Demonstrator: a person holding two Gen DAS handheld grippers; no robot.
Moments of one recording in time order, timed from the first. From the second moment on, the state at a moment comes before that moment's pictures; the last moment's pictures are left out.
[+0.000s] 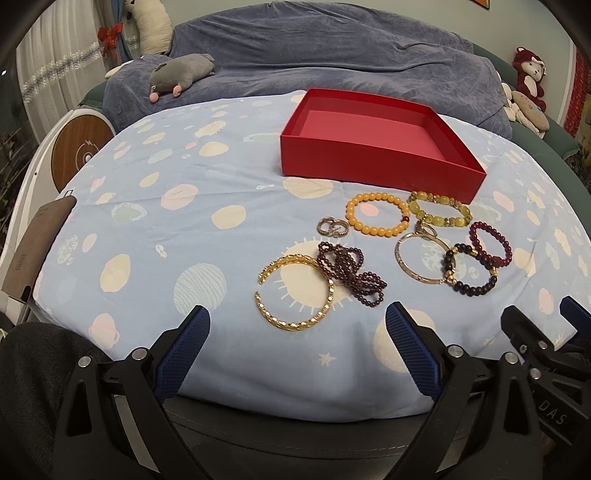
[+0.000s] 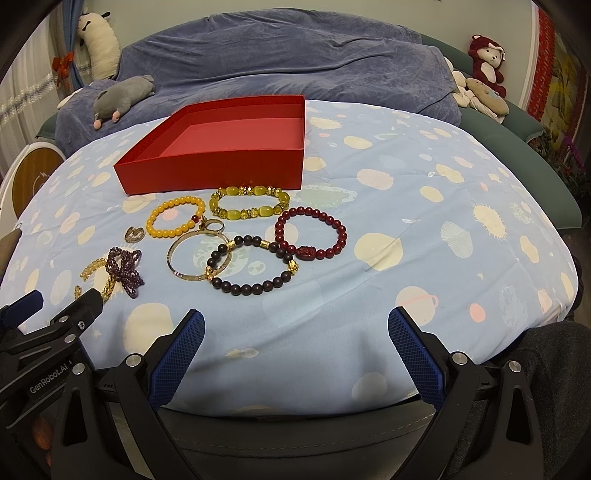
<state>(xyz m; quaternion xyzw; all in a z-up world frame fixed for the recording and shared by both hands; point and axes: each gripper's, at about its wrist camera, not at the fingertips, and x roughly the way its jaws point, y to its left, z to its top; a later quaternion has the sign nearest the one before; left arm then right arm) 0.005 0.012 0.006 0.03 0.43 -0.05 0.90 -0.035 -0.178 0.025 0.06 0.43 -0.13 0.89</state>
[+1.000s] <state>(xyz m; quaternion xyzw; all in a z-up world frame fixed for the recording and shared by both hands) 0.056 0.036 -0.019 0.03 0.50 -0.03 0.87 0.016 -0.209 0.021 0.08 0.45 -0.13 0.88</state>
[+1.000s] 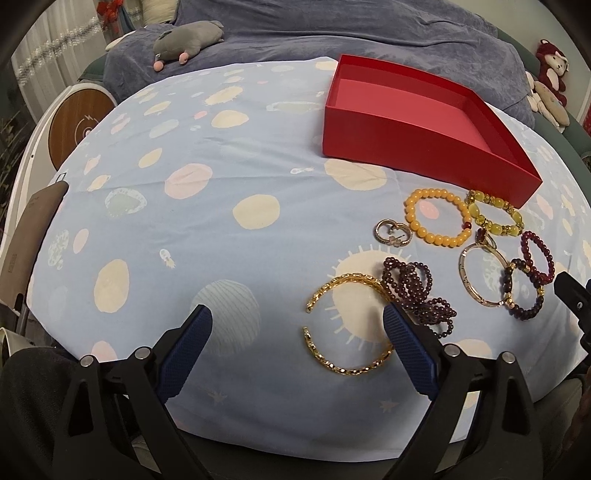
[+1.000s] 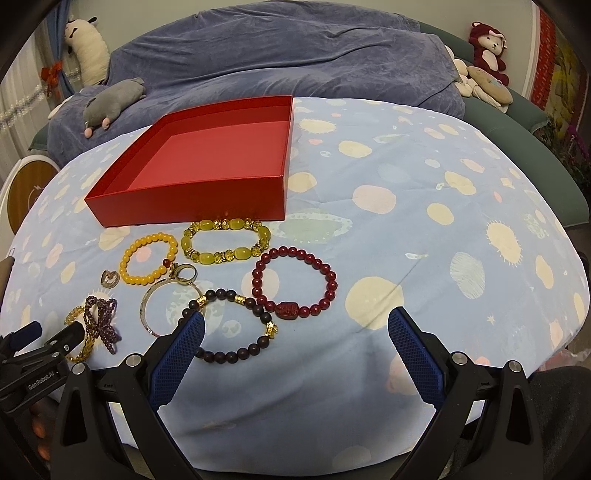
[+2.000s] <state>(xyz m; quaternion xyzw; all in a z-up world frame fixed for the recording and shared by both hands) 0.069 0.035 -0.017 0.01 0.50 -0.08 0.86 0.059 -0.243 0.001 0.10 0.50 -0.11 0.85</state>
